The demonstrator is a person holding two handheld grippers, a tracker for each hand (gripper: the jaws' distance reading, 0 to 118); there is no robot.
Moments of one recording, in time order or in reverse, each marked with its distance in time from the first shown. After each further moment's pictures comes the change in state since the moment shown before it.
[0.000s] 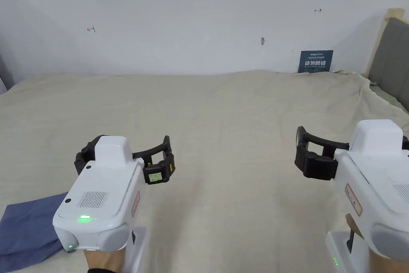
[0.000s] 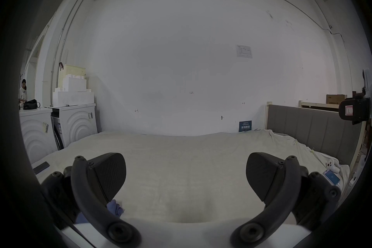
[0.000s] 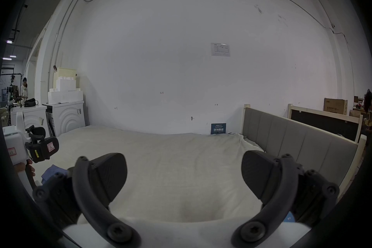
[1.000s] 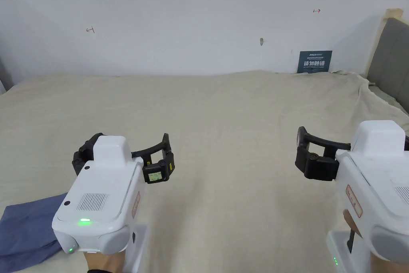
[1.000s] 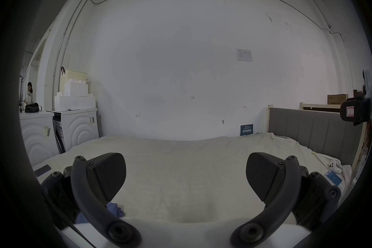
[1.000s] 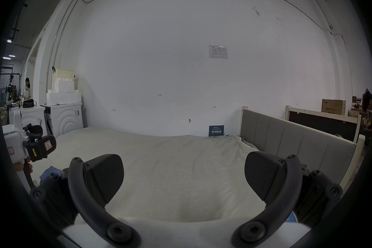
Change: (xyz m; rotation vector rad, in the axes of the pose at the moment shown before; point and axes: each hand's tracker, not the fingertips) left arm 0.003 0.004 0.004 0.036 0.012 -0.009; right arm 0.002 0.000 0.002 0.020 -0.016 0.000
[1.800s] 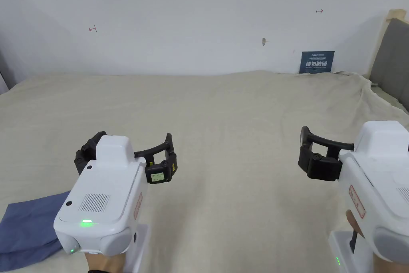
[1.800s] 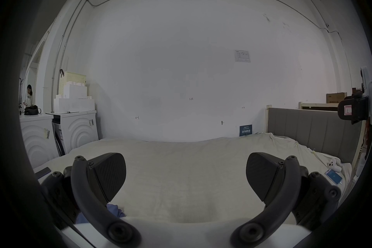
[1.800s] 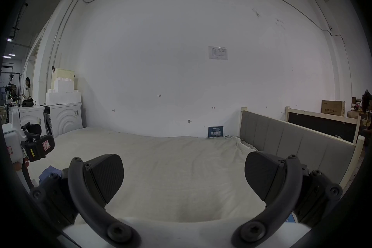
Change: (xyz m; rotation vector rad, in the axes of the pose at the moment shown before) left arm 0.000 0.000 0.004 0.012 -0.009 -0.012; right arm 0.000 0.000 0.001 0.006 -0.006 0.006
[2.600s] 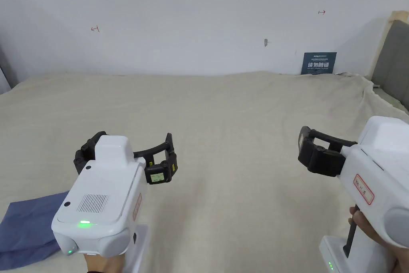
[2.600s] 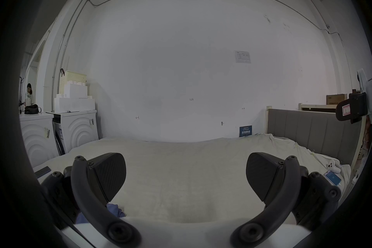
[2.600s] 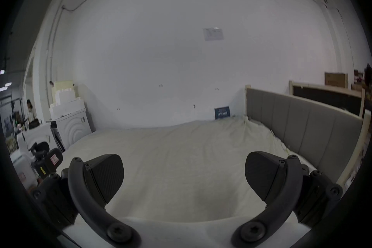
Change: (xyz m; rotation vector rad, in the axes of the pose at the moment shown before) left arm -0.002 0.003 0.003 0.002 0.000 0.010; right arm 0.001 0.016 -0.005 -0.175 0.011 -0.194
